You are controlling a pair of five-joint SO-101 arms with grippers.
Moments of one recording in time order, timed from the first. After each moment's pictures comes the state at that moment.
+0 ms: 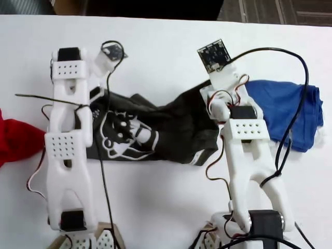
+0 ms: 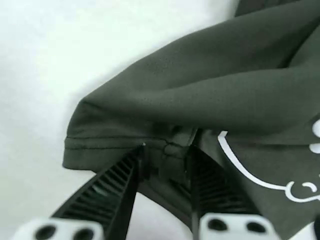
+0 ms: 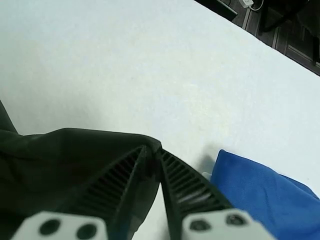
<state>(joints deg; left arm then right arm) -12.0 58.2 -61.6 100.9 -51.2 -6.0 -15.7 33.3 32.0 26.2</state>
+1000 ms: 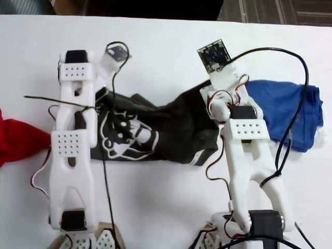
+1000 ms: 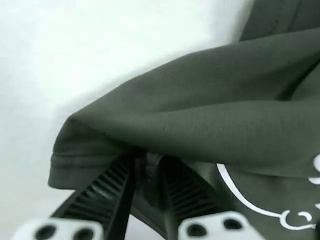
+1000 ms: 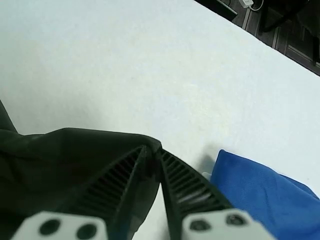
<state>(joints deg) -10.1 62.5 -67.5 101.1 -45.8 -6.0 -15.7 33.3 32.0 26.2</state>
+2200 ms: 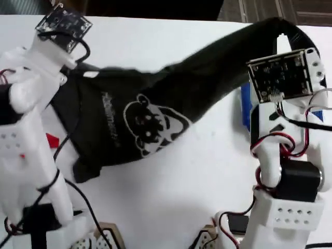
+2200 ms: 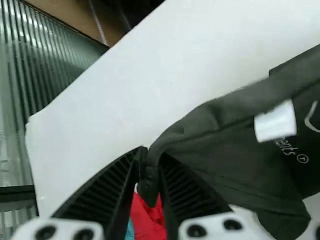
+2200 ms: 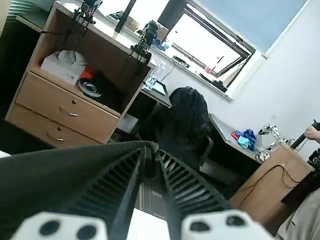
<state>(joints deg) -15.6 -16.4 -33.1 101.3 -41.8 1.8 -47.8 8.2 43.1 32.4</state>
